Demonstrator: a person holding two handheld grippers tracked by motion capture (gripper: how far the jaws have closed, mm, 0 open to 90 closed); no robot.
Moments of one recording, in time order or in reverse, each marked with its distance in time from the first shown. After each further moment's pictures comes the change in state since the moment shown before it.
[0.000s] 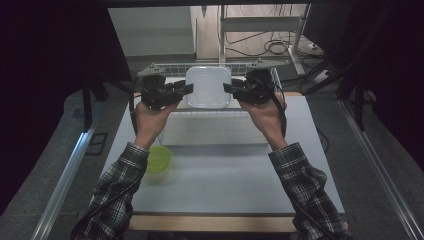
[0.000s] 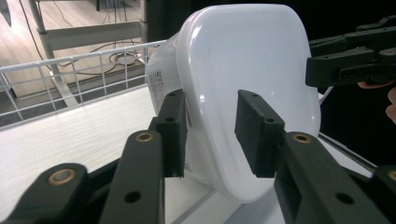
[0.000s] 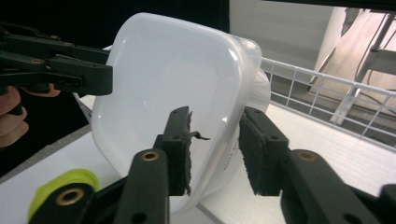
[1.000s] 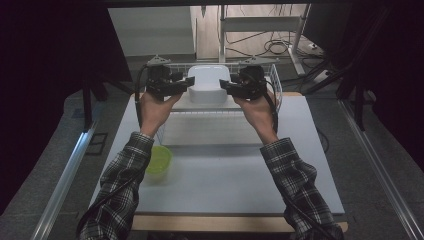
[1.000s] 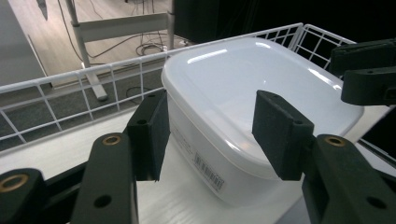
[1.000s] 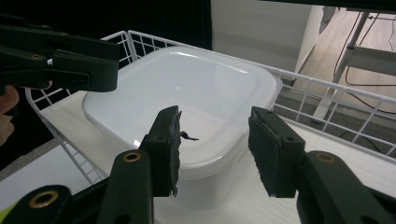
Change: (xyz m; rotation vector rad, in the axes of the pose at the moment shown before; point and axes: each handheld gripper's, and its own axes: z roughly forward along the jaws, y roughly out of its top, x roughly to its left) left arm 0.021 0.014 0.029 0.052 0.118 0.001; right arm -0.006 0.002 0.027 0.000 -0.075 0.016
